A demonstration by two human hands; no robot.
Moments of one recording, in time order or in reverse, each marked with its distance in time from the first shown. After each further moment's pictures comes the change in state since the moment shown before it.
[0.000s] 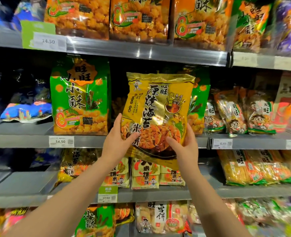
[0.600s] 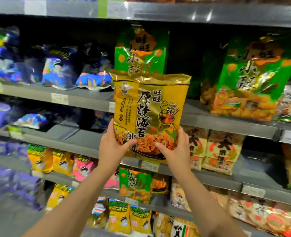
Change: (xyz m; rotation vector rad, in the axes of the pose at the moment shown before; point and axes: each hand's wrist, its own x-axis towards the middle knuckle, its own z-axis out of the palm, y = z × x) left_hand -0.111 -0.081 -0.092 0.209 0.327 -0.138; right_hand -0.078 0.061 0.107 -0.393 -0.308 0.026
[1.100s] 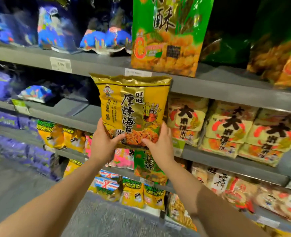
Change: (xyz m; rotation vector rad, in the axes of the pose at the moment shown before) left_hand 0.011 -0.161 -0.002 0.110 -0.038 -0.210; right_hand 0.009 0.050 0.156 -0.112 -0.277 0.158
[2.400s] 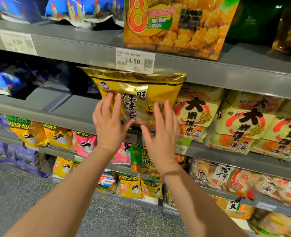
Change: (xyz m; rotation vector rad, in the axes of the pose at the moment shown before) left_hand 0.059 -0.018 0.060 0.411 0.233 0.526; right_hand 0.036 0.013 0.038 -0.335 0.486 -0.391
